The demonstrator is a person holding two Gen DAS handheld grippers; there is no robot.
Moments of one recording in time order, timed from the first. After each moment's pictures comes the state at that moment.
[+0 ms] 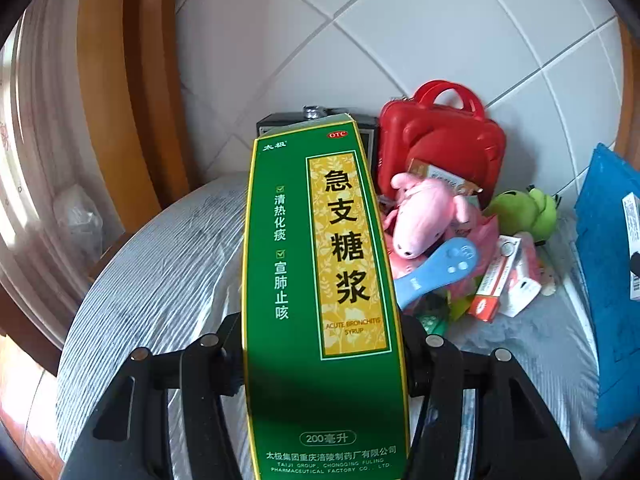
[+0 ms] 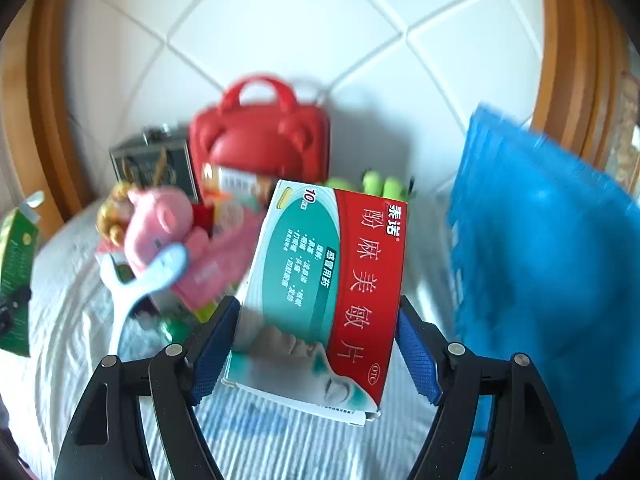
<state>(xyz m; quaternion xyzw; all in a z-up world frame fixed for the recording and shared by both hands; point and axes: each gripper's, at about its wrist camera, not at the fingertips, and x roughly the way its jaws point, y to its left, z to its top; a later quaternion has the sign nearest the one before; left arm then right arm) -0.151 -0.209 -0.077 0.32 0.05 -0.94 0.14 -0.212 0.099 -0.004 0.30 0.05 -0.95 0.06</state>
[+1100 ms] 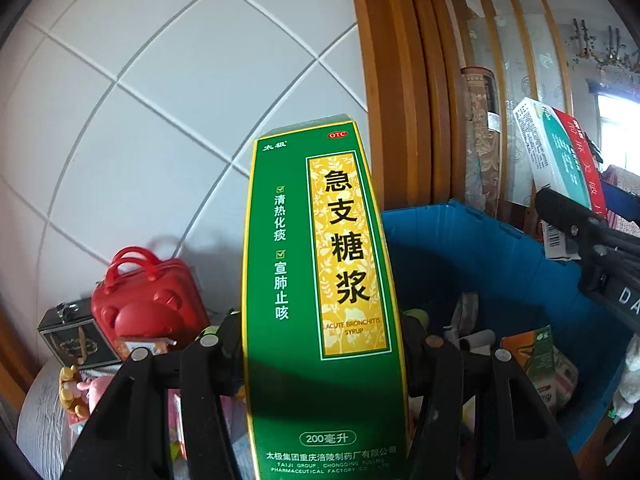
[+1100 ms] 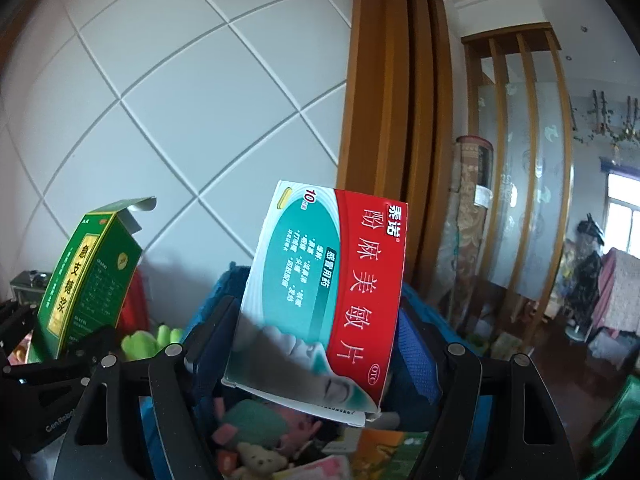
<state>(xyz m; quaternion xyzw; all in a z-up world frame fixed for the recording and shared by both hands) -0.200 0.210 0.095 0.18 -0.07 -0.96 -0.18 -0.137 0.352 0.156 0.11 0.05 -0.98 -0.16</state>
